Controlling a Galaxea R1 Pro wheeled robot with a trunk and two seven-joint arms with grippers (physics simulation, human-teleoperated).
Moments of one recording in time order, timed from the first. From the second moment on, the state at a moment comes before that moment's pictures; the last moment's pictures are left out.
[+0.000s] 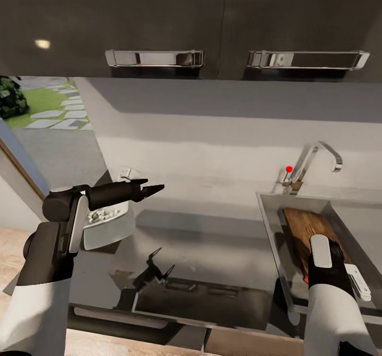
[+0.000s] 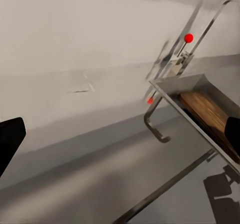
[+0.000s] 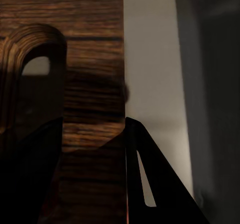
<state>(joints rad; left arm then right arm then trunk) -0.75 0.06 0.08 -1.59 0.02 0.95 -0.89 -0.74 0.02 -0.69 -0.99 -0.64 0.19 -1.13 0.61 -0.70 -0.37</state>
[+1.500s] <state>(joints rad) -0.75 0.06 0.08 -1.59 0.02 0.95 -0.89 -0.74 0.02 -0.69 -0.95 -0.64 0.14 -1.03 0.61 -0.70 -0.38</state>
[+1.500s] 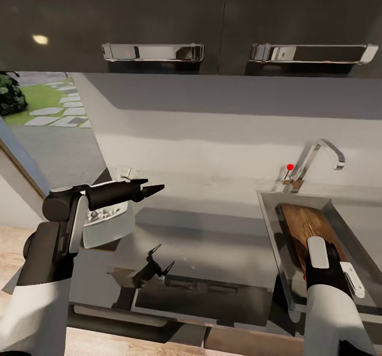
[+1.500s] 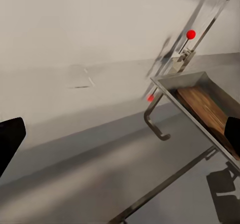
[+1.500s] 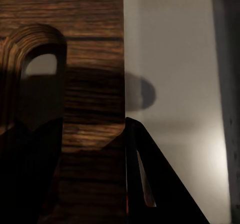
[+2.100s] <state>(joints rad) -0.75 0.06 0.08 -1.59 0.02 0.95 -0.89 -0.74 0.02 -0.69 -0.95 -0.64 0.14 -1.03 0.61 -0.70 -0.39</state>
